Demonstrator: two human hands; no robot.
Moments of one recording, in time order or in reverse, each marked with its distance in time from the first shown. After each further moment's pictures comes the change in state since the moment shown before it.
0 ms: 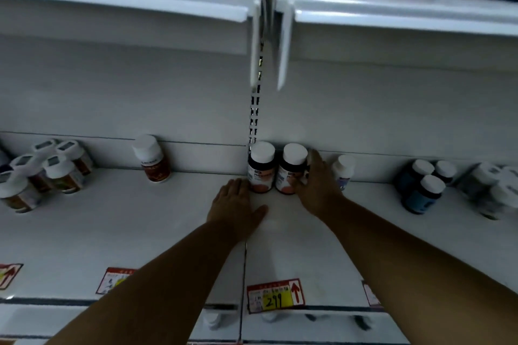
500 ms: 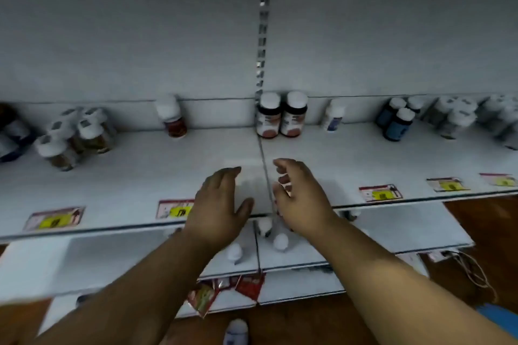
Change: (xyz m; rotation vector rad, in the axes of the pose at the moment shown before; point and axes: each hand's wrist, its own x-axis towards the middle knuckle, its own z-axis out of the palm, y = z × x) left_hand -0.178 -0.068 -0.028 -0.216 0.249 0.263; right_hand -0.210 -0.078 0.038 0.105 0.025 -0.103
